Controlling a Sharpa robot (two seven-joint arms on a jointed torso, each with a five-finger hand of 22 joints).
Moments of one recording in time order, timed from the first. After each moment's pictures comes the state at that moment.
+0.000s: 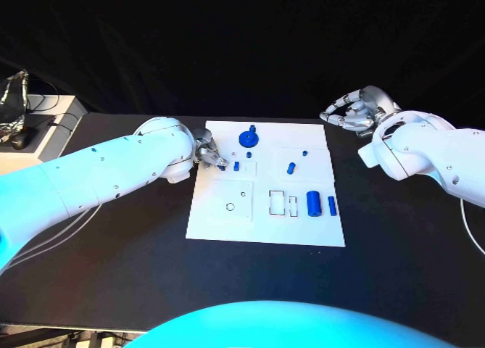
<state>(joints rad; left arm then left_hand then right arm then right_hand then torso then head) 1.17 -0.61 0.08 1.22 -1.25 0.08 -0.52 1.01 -0.29 0.69 0.24 0.25 0.96 0.02 0.59 1.09 1.22 -0.04 1.02 0.59 1.47 -0.09 1.52 1.31 0.08 1.35 0.02 1.37 1.28 1.31 -0.80 -0.10 1.34 -0.84 -0.54 -0.11 1.29 -0.19 0.25 0.29 0.43 0.88 0.14 0.26 0.55 1.46 0.07 1.46 1.31 1.46 -0.01 1.54 1.31 0.02 1.47 0.10 1.42 1.31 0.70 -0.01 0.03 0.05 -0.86</state>
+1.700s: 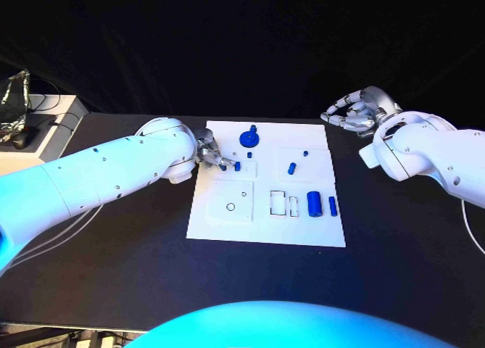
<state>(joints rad) 1.16 -0.61 0.08 1.23 -1.25 0.07 -0.53 1.02 -0.19 0.22 0.30 0.26 0.97 0.03 0.57 1.07 1.22 -0.04 1.03 0.59 1.46 -0.09 1.52 1.31 0.08 1.36 0.03 1.37 1.29 1.30 -0.80 -0.10 1.34 -0.85 -0.54 -0.11 1.29 -0.19 0.25 0.29 0.43 0.88 0.14 0.26 0.55 1.46 0.07 1.46 1.31 1.46 -0.01 1.54 1.31 0.02 1.47 0.10 1.42 1.31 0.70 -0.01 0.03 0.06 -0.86</state>
